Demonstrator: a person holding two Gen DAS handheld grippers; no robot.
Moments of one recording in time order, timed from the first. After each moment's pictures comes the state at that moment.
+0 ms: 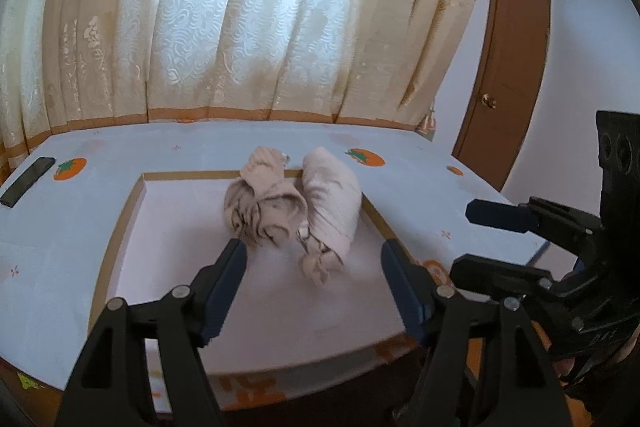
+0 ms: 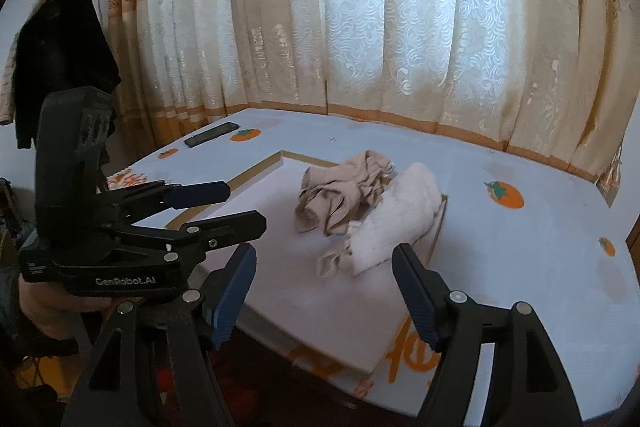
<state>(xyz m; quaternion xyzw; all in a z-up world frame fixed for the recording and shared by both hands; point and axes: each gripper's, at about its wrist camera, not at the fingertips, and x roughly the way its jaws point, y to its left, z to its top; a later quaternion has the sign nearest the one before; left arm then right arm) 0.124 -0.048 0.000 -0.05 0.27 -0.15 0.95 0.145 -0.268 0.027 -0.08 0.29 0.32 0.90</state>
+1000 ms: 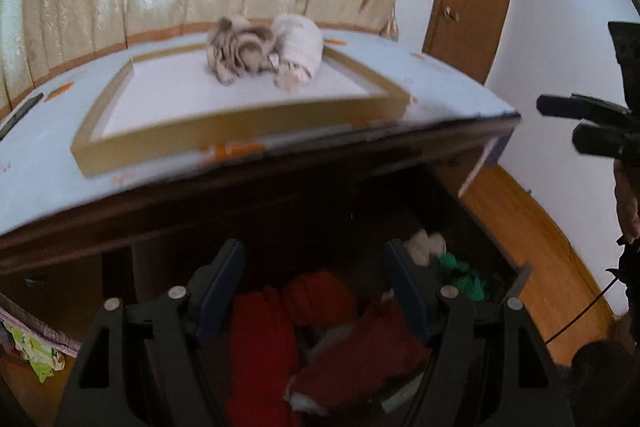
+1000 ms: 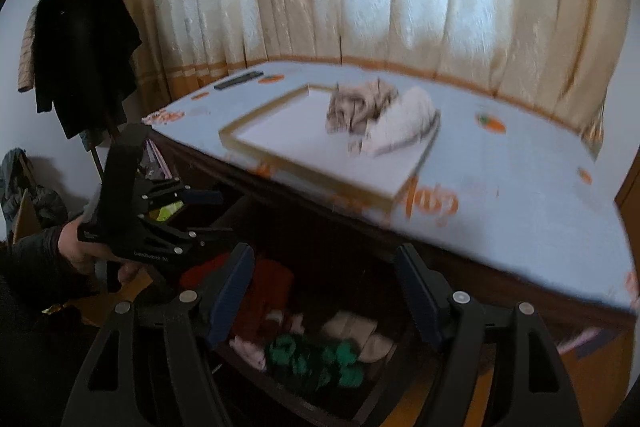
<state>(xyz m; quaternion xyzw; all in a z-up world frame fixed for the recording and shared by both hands) 0.015 -0.039 -0.100 0.01 0.37 -0.21 0.90 0.023 -0.323 0.004 -0.10 0.36 0.32 0.87</state>
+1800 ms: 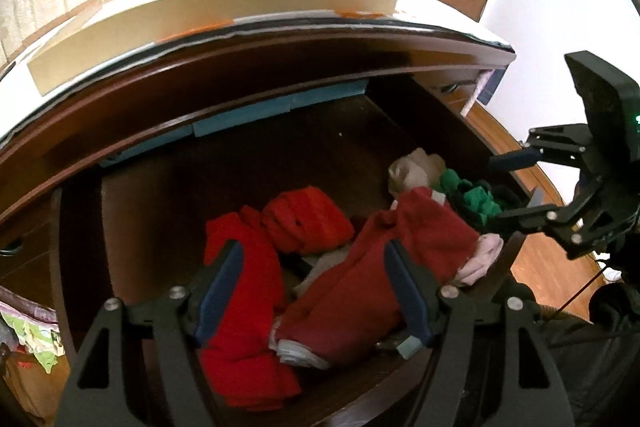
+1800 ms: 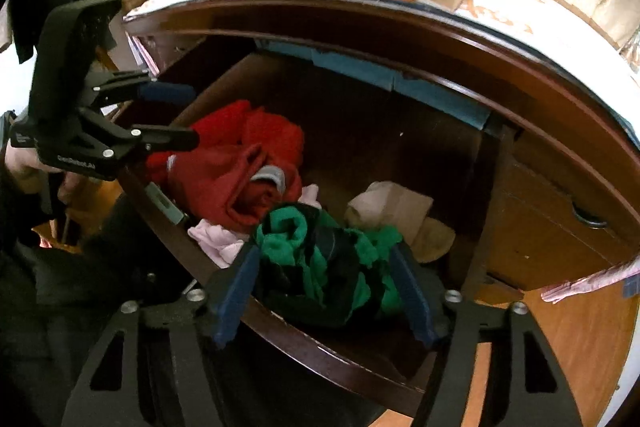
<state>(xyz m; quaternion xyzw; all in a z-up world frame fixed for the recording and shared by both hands) 0.005 -0.048 -0.150 0.04 0.45 -0.23 0.86 0.014 -0.302 -0.131 -0.14 0.51 0.31 0.79</state>
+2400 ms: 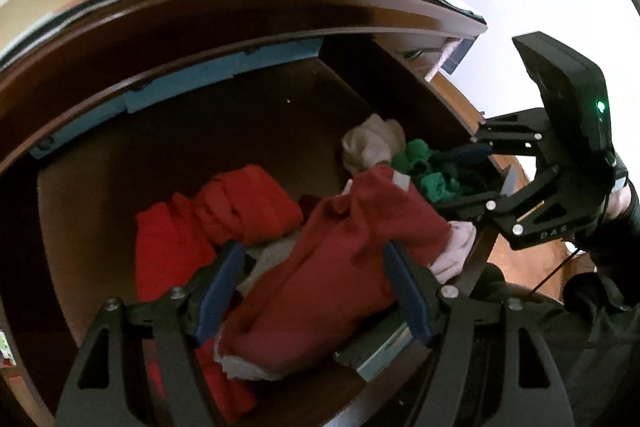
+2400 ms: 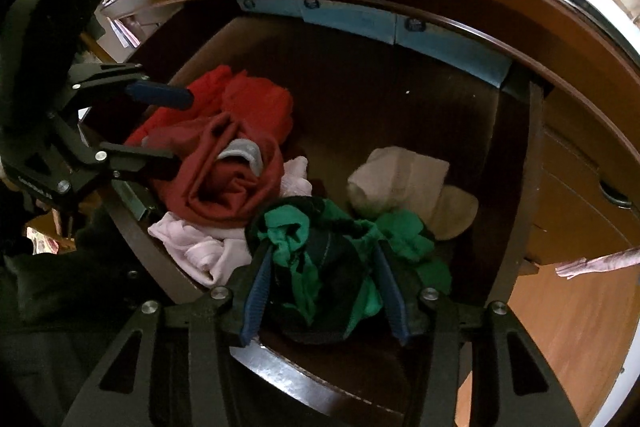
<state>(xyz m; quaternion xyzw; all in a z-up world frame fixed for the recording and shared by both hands) 0.025 -0.073 -0.170 0.03 0.51 -0.31 0.80 0.035 -0.298 -0.162 -0.13 0.57 0.30 0.76</state>
